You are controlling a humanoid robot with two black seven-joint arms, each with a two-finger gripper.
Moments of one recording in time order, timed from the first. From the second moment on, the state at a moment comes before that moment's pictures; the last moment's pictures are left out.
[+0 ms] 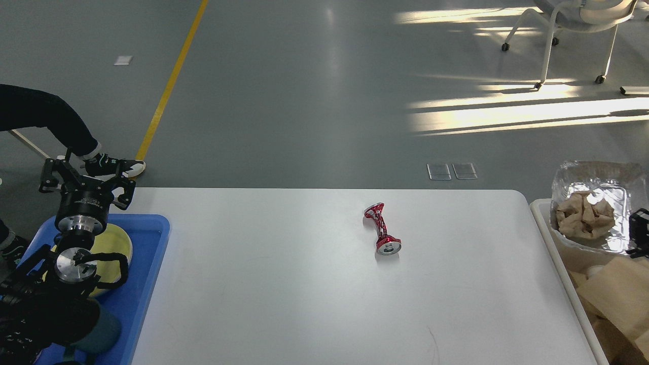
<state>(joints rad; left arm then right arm) -0.59 0.27 -1.18 -0.40 -0.06 -0.45 -0.35 1.23 -0.95 -0.66 0.85 -0.06 0.37 -0.37</state>
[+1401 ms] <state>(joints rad) -0.59 0.27 -1.18 -0.40 -0.06 -0.45 -0.35 1.90 -0.33 -1.07 1.13 -0.09 0.30 -0.12</state>
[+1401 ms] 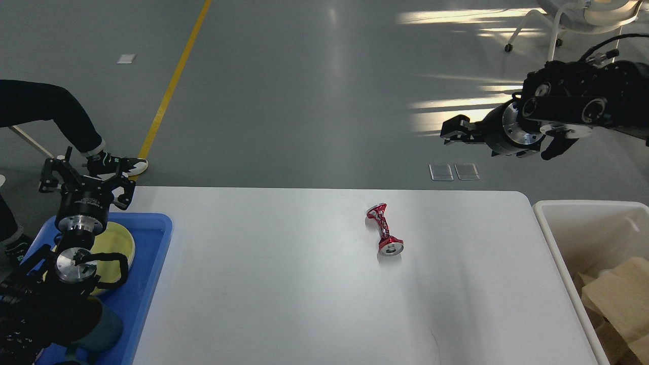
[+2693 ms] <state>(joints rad) -0.59 0.27 -1.18 -0.40 -0.06 -0.45 -0.35 1.23 0.03 -0.93 0.70 -0.33 0.08 -0.08</state>
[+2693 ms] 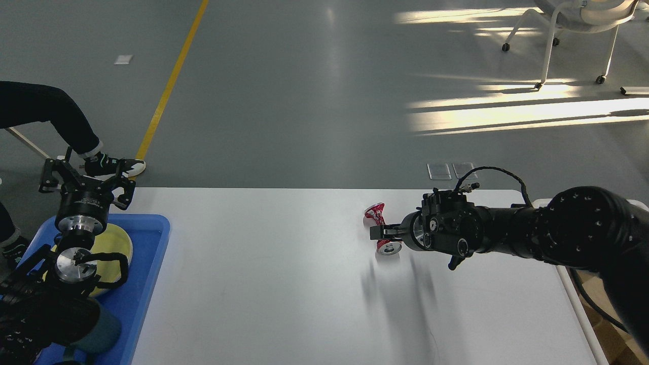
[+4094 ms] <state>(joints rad) -0.59 0.27 -1.18 -0.40 -0.06 -0.45 -0.35 1.09 0.05 -0.87 0.67 -0.32 -0.15 -0.08</state>
